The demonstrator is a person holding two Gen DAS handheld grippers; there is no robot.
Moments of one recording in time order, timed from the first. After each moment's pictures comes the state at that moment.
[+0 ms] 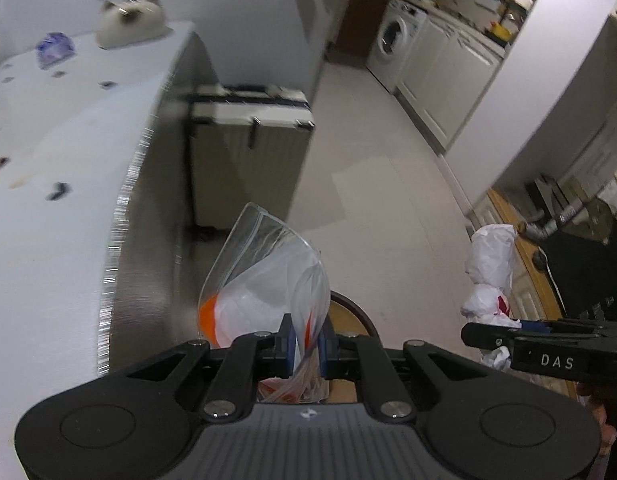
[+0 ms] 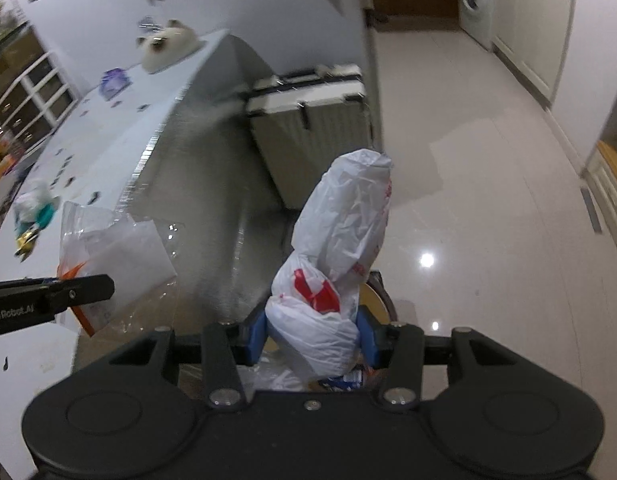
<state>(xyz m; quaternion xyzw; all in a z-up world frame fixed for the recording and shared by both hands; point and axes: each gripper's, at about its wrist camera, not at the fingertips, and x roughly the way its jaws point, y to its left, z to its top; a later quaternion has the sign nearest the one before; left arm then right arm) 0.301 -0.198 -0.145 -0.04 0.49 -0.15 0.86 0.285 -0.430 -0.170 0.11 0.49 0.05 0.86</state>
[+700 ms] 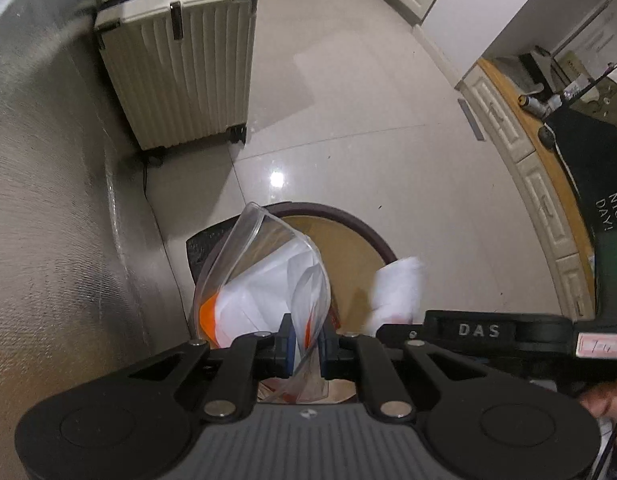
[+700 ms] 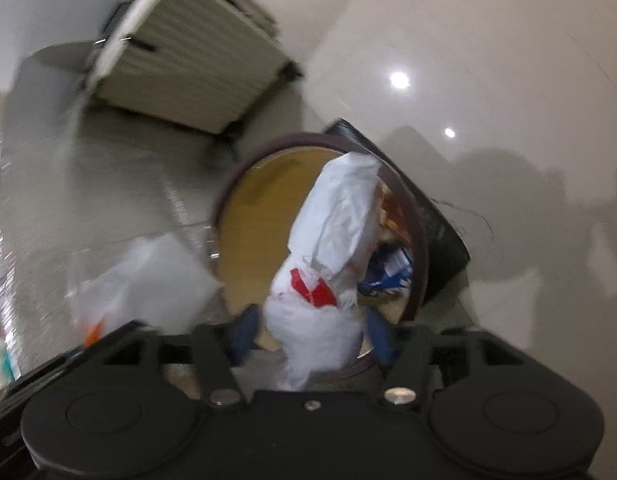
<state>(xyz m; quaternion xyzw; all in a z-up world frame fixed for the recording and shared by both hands) 0.396 -0.258 -0.297 0.06 0.61 -0.22 0.76 0.320 -0.456 -0.384 0.40 0.61 -0.08 0.68</state>
